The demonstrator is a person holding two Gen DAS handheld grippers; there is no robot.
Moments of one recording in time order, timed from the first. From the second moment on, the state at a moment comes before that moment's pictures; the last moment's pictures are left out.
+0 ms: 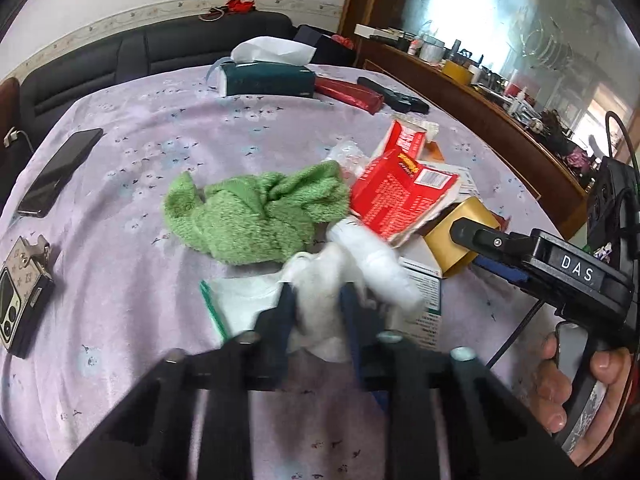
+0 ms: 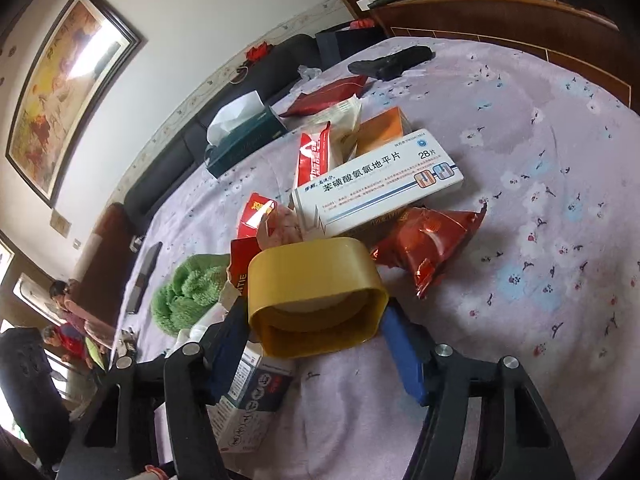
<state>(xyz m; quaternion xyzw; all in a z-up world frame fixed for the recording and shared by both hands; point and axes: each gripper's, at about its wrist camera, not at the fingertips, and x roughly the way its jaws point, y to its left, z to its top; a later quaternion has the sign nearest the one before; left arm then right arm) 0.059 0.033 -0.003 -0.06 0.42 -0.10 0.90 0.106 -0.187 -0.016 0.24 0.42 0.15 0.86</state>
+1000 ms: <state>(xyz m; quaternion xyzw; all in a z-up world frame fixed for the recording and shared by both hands) -0.059 -0.068 0.111 -0.08 0.29 -0.24 0.92 -0.106 -0.307 0.100 0.21 0.25 0.09 0.94</state>
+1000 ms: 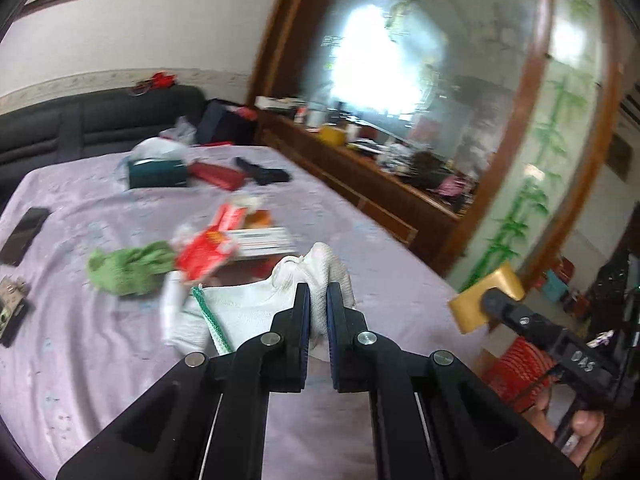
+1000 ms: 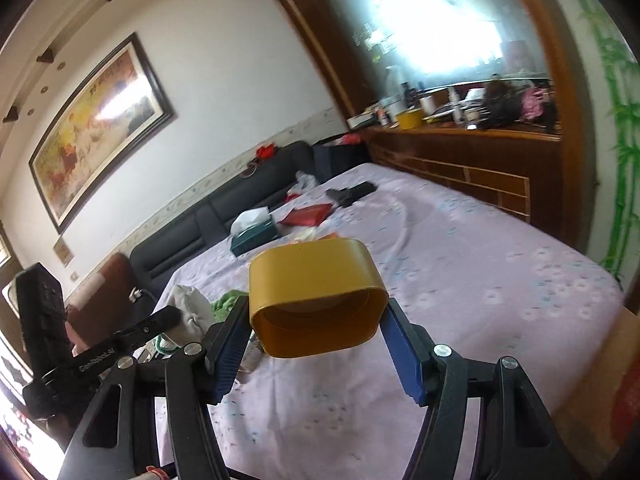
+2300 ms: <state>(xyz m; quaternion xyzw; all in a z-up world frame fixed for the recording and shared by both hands) -0.151 -0.362 0.135 0.01 0.29 -0.54 0.79 -0.327 -0.537 0.128 0.25 0.15 -0.25 0.92</state>
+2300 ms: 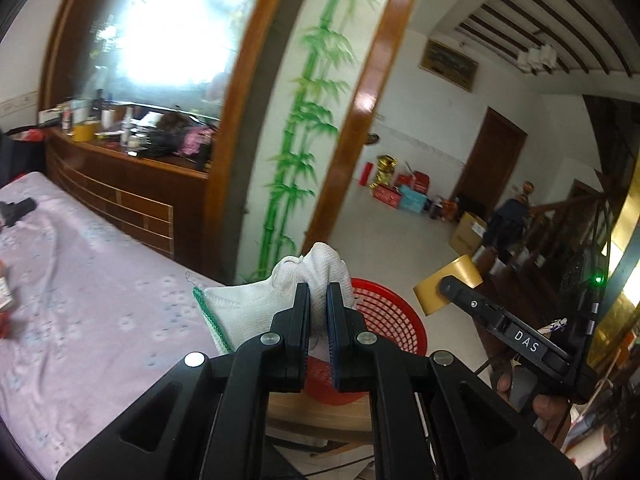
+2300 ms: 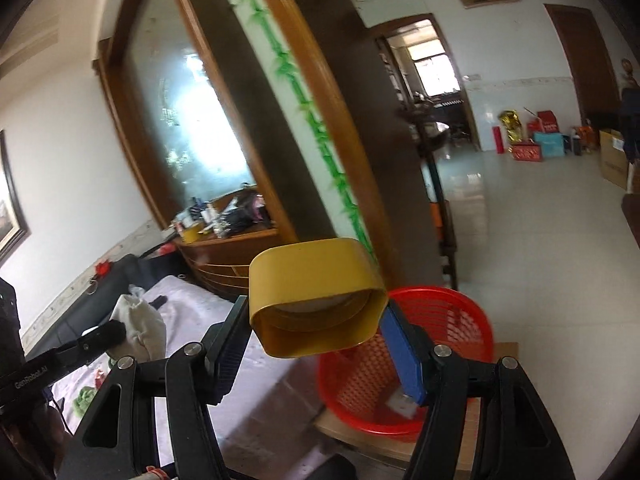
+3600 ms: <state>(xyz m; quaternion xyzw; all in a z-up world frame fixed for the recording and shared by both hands) -0.143 -0.506 0.020 0.08 0.40 -0.57 0.71 -0.338 -0.620 0.067 0.34 0.20 -0.29 0.87</state>
